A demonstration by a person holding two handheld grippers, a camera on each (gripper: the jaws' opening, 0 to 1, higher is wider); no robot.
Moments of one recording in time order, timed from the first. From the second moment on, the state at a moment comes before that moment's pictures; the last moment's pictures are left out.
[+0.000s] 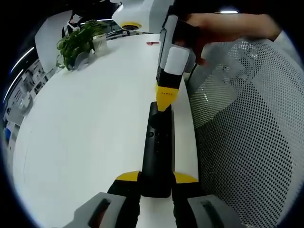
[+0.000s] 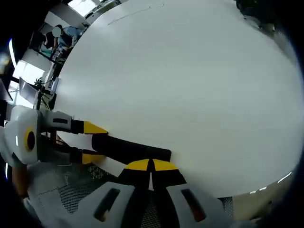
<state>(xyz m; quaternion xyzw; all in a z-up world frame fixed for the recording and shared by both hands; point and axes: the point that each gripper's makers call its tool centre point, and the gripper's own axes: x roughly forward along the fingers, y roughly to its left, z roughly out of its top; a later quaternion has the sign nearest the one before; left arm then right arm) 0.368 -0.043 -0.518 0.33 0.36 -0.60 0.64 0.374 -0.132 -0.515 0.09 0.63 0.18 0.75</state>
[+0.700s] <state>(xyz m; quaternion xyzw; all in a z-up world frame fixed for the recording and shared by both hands) 0.368 -0.043 -0.518 0.32 0.35 -0.60 0.64 0.371 -0.133 -0.513 0.11 0.64 0.18 0.74</state>
